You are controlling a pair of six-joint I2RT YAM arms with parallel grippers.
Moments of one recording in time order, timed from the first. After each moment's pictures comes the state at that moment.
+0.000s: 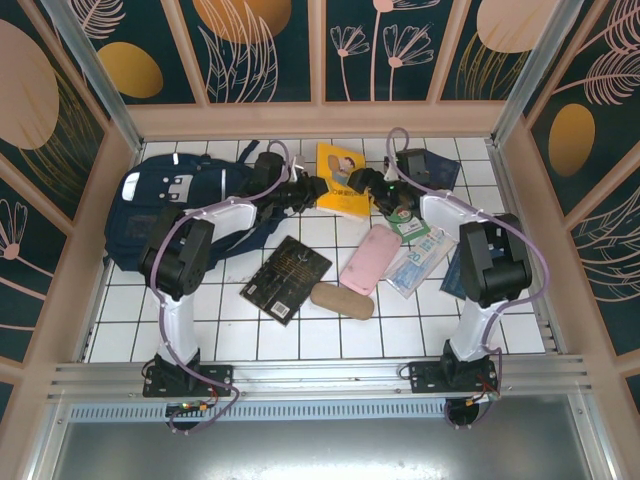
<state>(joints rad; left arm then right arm) -0.44 1.99 1.28 0.30 0.72 -1.12 0.27 1.81 1.19 -0.07 -0.57 0.79</state>
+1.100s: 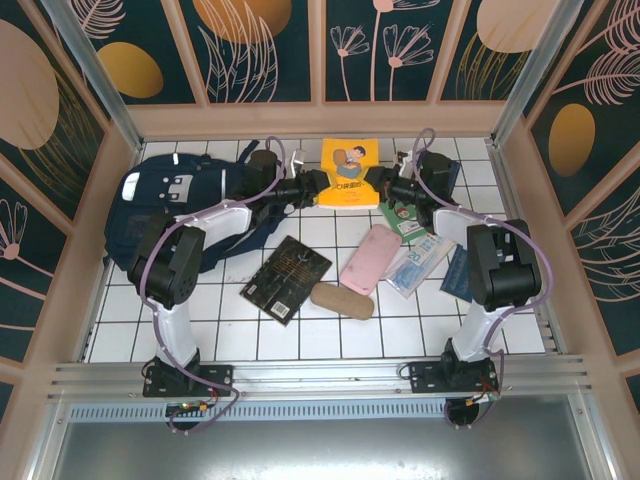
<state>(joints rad) -0.44 1.92 1.24 0.32 0.78 -1.11 0.18 1.77 1.00 0.49 -0.92 1.21</state>
